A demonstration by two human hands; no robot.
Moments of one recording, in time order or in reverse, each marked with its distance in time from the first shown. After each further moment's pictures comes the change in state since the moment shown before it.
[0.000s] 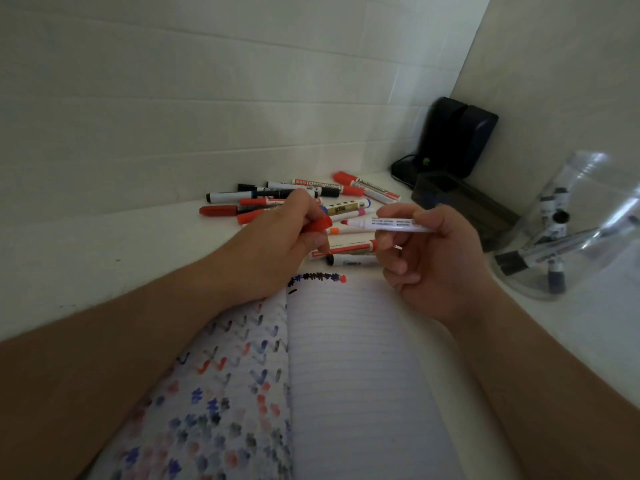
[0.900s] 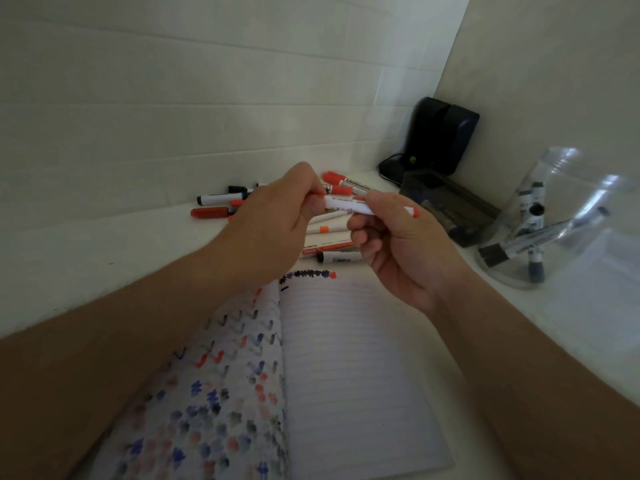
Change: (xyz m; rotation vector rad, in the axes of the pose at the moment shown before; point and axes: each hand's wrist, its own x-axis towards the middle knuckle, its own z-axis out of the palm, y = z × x) left_hand 0.008 0.021 -0.003 0.087 0.215 0.150; right_hand -0.003 -0.005 0.030 -0.052 0.102 -0.059
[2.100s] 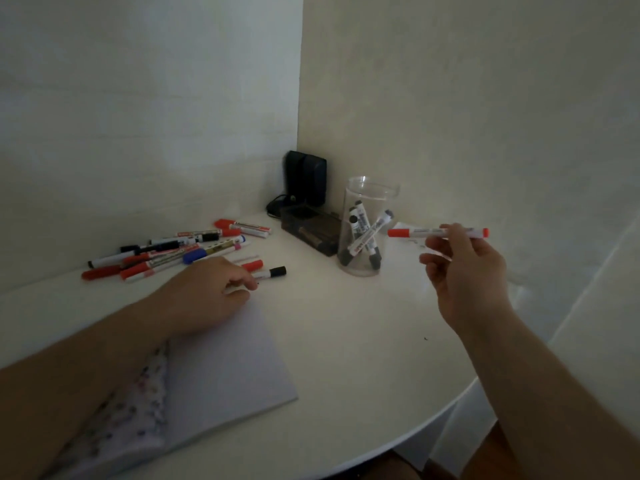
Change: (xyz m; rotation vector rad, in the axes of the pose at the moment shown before) left_hand -0.003 0.054 0.038 0.251 -0.478 -0.045; right_hand -0.178 -0.090 -0.146 -0.028 0.839 -0.455
